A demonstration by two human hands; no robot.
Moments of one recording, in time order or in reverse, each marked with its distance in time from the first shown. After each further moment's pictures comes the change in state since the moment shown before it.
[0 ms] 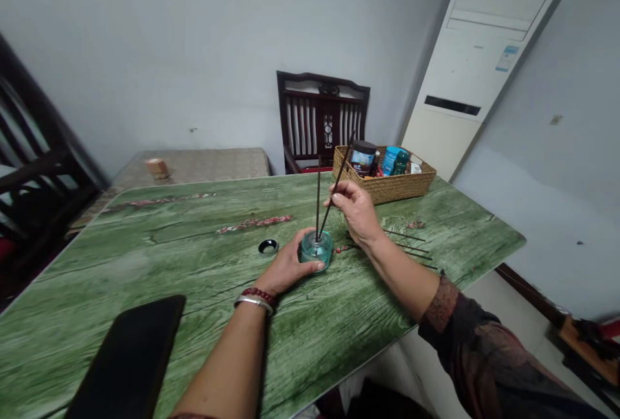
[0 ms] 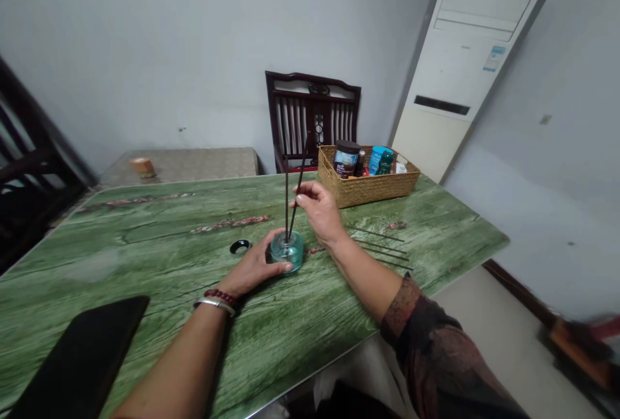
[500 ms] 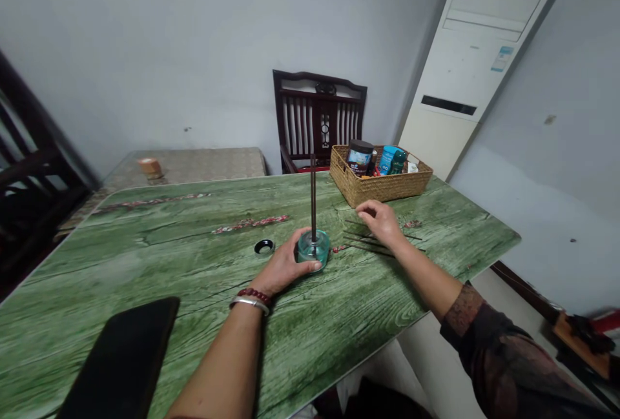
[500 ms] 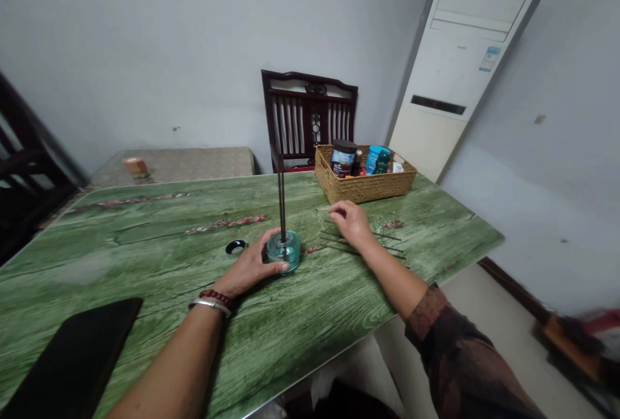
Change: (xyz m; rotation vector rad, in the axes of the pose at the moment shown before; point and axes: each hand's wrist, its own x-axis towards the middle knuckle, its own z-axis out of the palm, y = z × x) left_hand 0.000 0.002 -0.001 0.004 -0.006 -0.024; right_hand -0.022 0.022 -0.096 -0.879 -0.023 -0.024
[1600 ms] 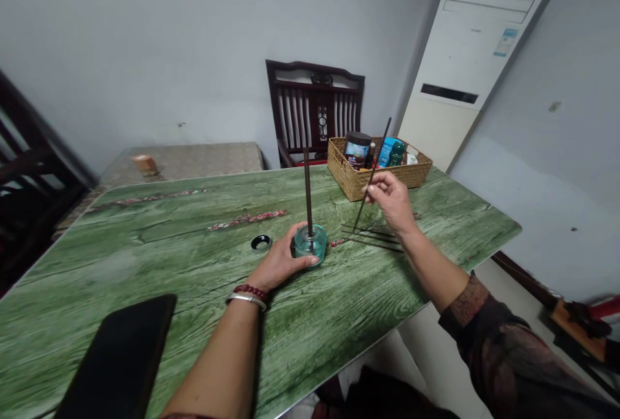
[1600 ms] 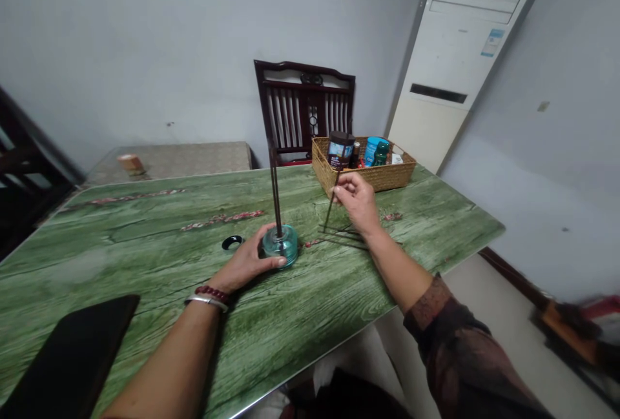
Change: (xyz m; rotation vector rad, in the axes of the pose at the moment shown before) left_hand 0.002 -0.005 0.000 0.021 -0.009 0.014; right_hand 0.012 -0.029 -0.025 0.576 0.161 -0.008
